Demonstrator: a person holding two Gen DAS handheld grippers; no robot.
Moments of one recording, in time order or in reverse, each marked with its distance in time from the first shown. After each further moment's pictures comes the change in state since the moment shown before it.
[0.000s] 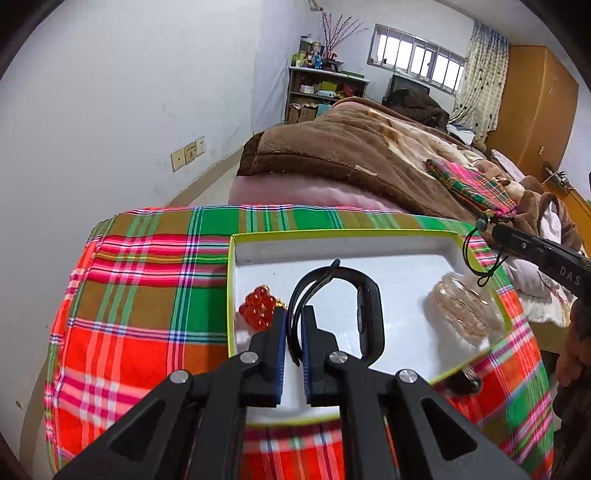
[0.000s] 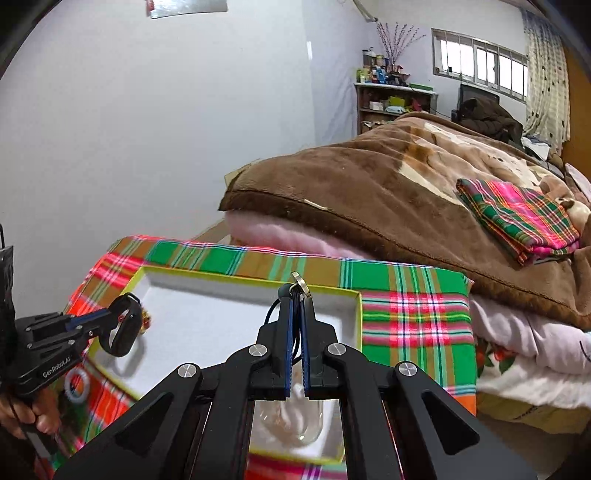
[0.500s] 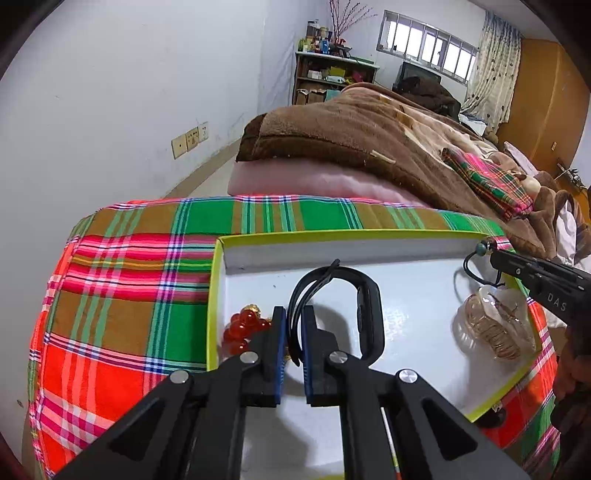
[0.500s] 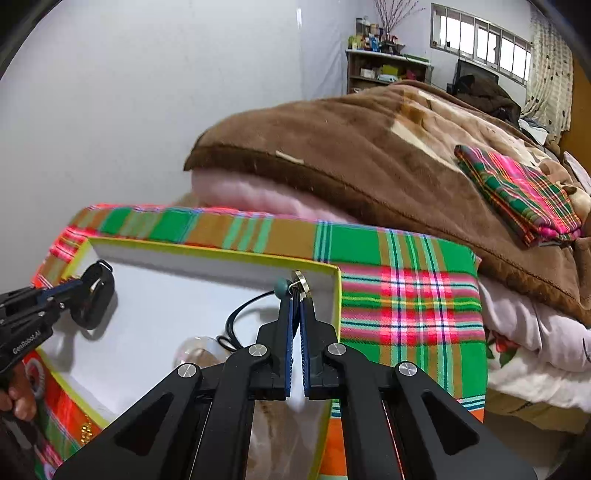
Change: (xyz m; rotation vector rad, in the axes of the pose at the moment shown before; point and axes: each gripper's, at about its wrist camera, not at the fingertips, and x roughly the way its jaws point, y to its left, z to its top) left arm 0.038 -0.001 0.008 -0.007 0.059 0.028; right arm 0.054 -0.020 -0.012 -0.010 0.150 -0.069
